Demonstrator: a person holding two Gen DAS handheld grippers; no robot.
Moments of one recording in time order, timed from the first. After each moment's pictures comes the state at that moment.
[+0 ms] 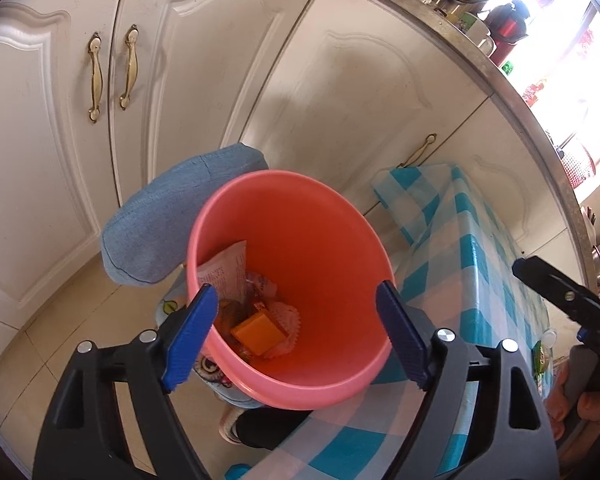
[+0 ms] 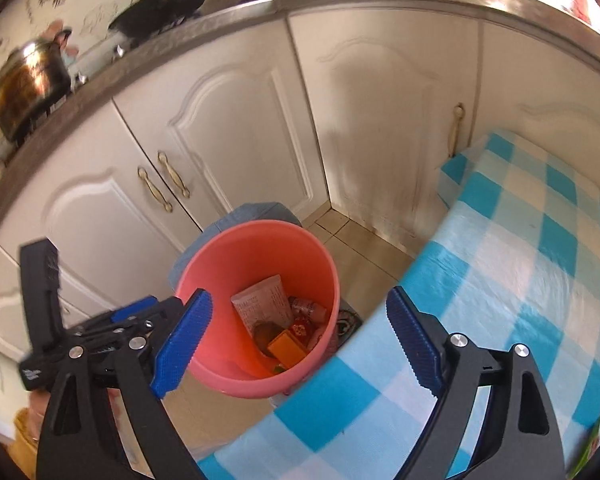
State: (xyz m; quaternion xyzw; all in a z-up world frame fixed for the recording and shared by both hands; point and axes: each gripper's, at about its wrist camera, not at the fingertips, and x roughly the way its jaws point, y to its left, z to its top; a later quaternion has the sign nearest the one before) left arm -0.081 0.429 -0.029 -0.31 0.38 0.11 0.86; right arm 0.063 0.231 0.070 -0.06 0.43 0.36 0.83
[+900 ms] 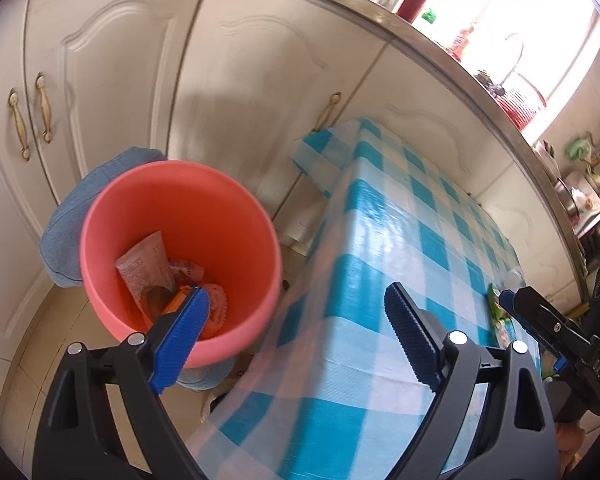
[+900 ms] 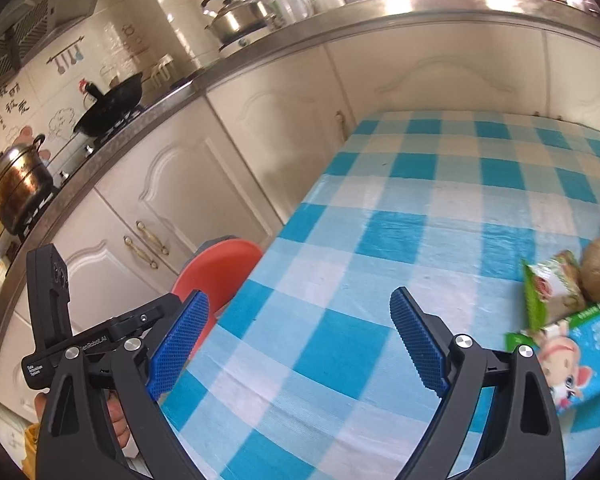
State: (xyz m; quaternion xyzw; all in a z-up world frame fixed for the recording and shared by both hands) left arm -0.070 0.328 0.019 -0.24 0.40 0.01 0.88; right arm -0.004 0.076 0.082 0.09 0.38 0.26 0.88
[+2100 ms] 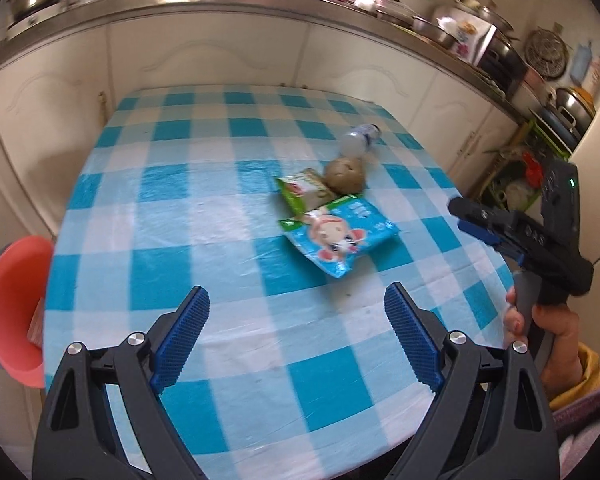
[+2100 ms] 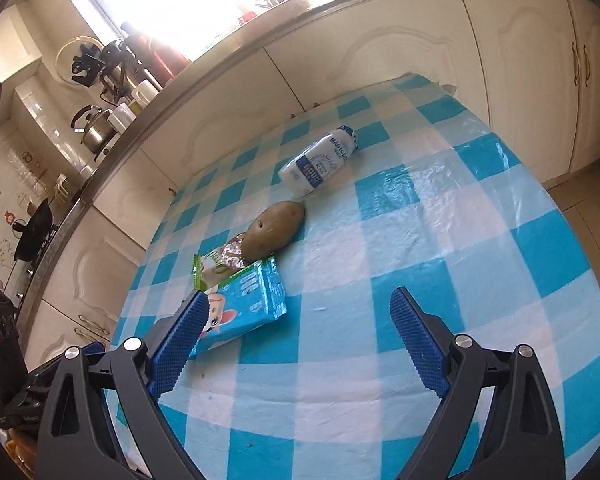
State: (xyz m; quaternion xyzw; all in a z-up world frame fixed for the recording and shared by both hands) left arm -0.076 0.086 0.069 -0.03 0.44 -0.21 0.87; right arm -0.058 -0.198 0.068 0.23 0.37 0.08 0.90
